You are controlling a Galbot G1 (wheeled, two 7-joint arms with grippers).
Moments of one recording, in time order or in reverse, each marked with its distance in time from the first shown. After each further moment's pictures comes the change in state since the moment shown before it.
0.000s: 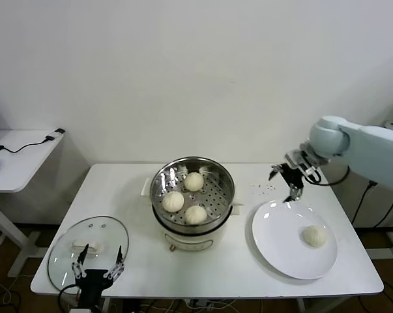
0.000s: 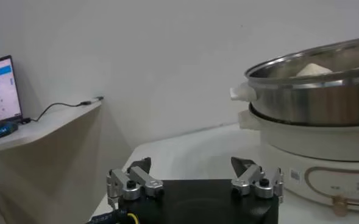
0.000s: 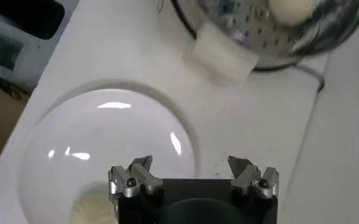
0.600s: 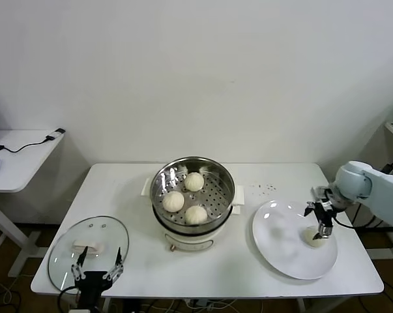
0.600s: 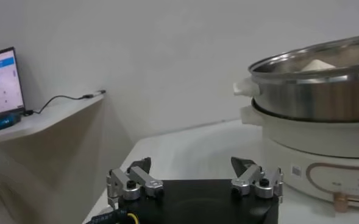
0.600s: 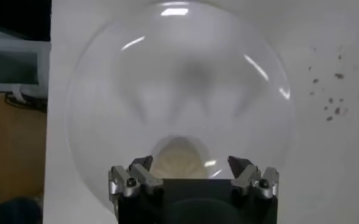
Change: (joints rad) left arm -0.002 -0.006 -0.005 0.006 -0.017 0.012 -0.003; right arm -0.386 -0.087 0.268 -0.123 -0.130 -0.100 -0.017
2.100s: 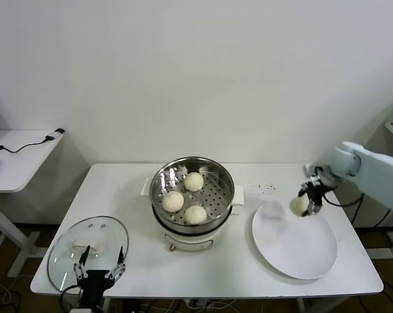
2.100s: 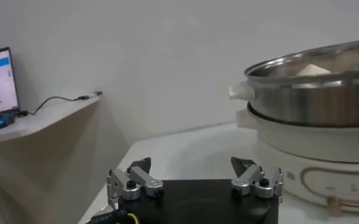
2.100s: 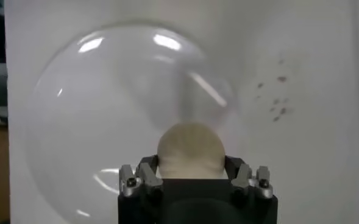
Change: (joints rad) left arm -0.006 0.008 0.016 -0.003 -0.007 -0.005 0.003; right arm 0.313 0.191 -0.221 -0.151 0.244 -0.025 -0.008
